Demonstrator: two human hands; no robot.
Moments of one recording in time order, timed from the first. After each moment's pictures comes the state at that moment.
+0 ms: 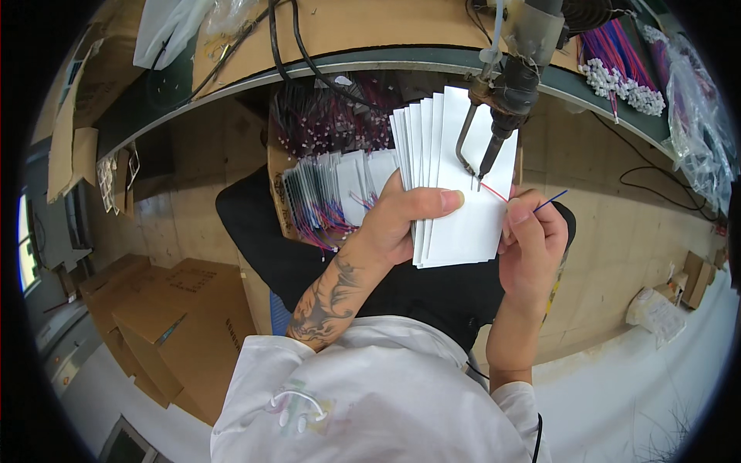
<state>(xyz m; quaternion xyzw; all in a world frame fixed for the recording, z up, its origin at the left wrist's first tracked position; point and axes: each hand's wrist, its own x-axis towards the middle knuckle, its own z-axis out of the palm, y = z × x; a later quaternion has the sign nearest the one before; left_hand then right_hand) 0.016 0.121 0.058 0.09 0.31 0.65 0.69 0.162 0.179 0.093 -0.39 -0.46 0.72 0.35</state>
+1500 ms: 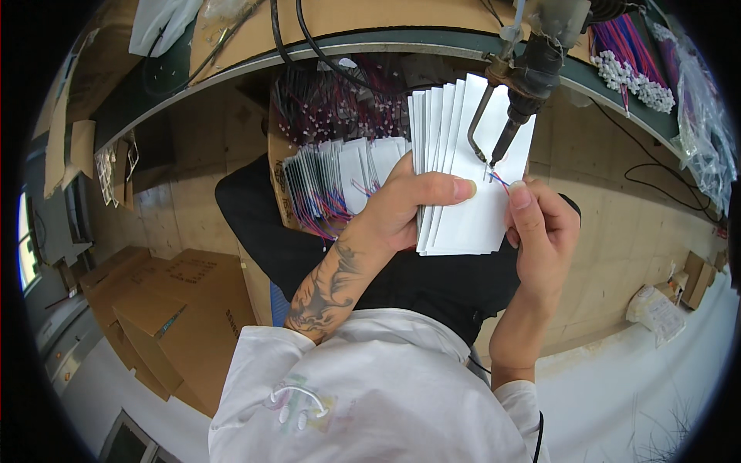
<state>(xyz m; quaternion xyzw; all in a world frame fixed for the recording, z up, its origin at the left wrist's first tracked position) 0.012 0.121 0.053 0.05 0.25 0.65 0.71 0.162 0.184 0.100 -0.41 -0.60 0.64 0.28</state>
